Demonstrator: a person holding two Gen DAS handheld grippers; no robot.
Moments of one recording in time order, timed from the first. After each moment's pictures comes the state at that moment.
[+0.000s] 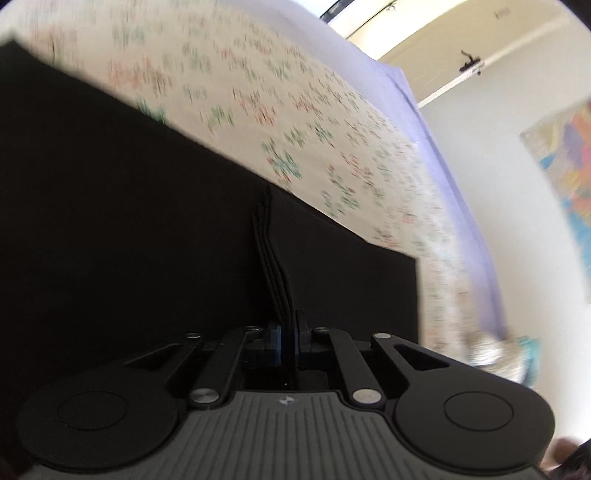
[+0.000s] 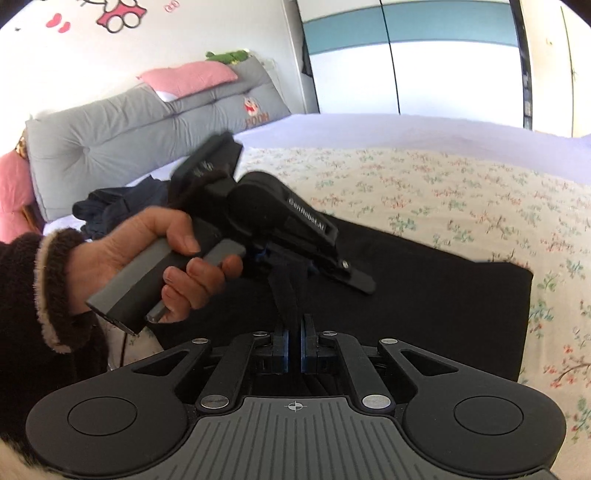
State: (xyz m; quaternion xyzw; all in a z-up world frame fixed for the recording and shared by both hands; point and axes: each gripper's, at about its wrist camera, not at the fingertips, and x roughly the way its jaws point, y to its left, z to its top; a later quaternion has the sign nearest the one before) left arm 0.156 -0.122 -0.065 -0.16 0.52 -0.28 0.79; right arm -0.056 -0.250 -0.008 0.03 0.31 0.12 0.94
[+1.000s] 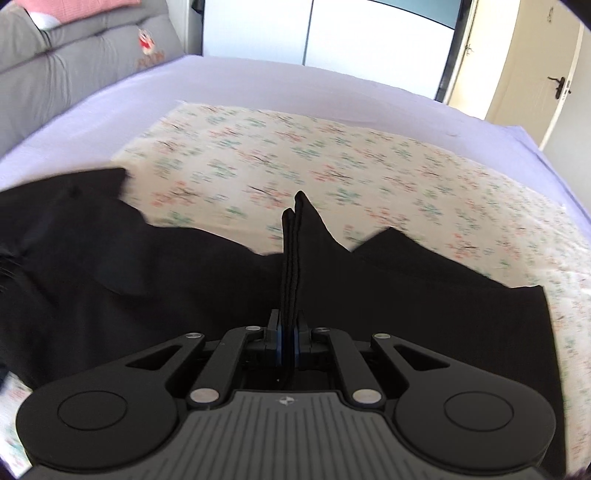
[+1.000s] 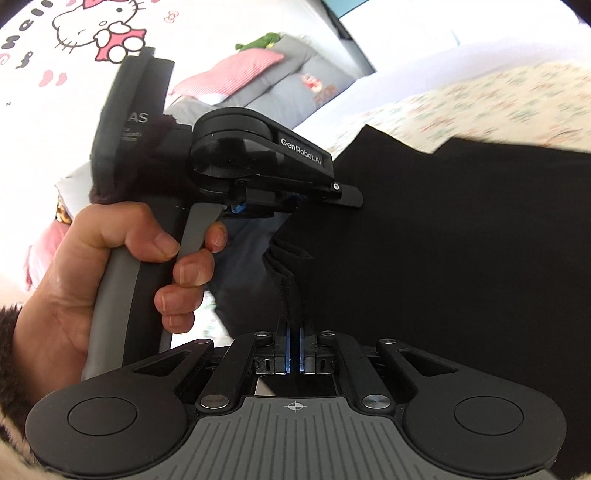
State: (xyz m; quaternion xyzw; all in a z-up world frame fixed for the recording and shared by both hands) left arm 0.193 0.159 0.004 -0.01 0.42 -0.06 0.91; right arm 0.093 -0.013 -0.068 0.21 0.34 0.24 0.89
